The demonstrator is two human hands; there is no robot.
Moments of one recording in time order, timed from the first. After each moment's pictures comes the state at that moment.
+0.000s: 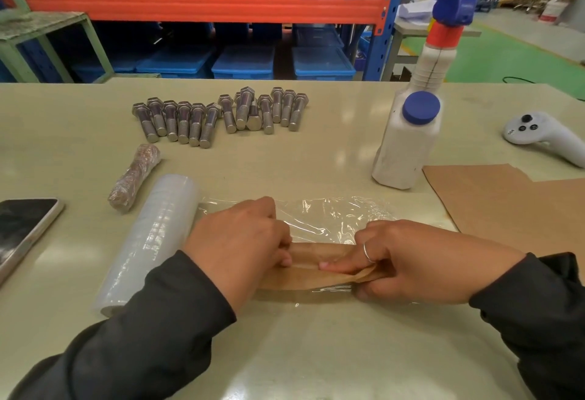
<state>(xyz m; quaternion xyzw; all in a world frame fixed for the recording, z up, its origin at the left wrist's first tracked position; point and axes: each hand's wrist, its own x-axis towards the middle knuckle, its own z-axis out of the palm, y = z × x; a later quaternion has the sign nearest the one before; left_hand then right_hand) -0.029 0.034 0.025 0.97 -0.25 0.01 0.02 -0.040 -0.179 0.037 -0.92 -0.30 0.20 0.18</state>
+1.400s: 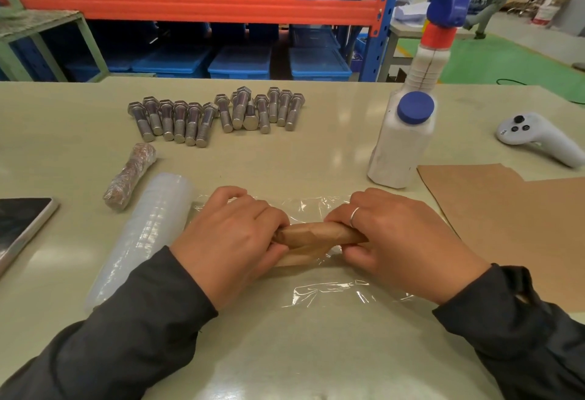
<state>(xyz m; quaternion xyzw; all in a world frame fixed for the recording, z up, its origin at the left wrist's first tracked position) -0.036 0.045 0.019 0.93 -0.32 0.17 0.06 -0.042 -0.164 0.028 -0.96 -0.25 -0.09 0.04</state>
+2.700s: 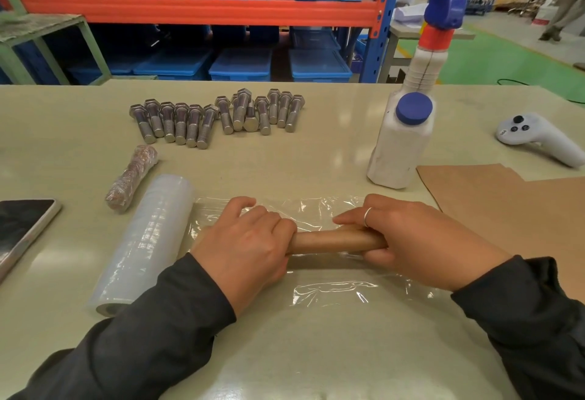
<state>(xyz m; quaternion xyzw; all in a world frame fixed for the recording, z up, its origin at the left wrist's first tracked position) -0.031 0.034 -0.003 0.90 -0.34 0.29 0.02 -0.035 -0.183 0.029 -0.97 -0.23 0.02 0.07</state>
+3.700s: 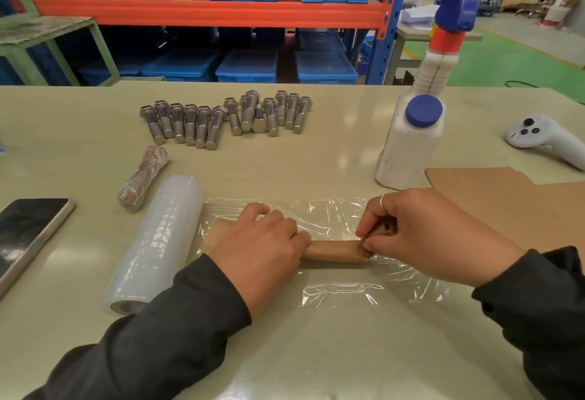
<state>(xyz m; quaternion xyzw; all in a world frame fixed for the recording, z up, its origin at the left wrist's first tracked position) -0.034 0.033 0.000 0.91 -0.37 0.20 -0.01 -0.039 -0.174 0.049 -0.96 -0.15 0.04 0.24</state>
